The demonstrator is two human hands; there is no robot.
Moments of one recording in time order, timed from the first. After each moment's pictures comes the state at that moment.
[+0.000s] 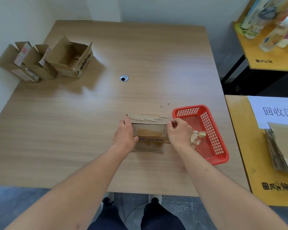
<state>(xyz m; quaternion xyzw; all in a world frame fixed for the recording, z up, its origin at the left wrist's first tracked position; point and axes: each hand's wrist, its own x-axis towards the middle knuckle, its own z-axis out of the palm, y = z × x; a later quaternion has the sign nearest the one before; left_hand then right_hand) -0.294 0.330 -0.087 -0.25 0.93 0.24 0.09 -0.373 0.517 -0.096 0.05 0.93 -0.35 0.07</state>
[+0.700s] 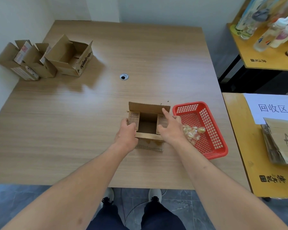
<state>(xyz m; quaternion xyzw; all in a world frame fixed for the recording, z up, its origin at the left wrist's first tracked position) -0.274 0.324 -0.108 -0.20 0.93 0.29 0.11 -0.347 0.500 -0.077 -0.02 0.92 -0.35 0.20</state>
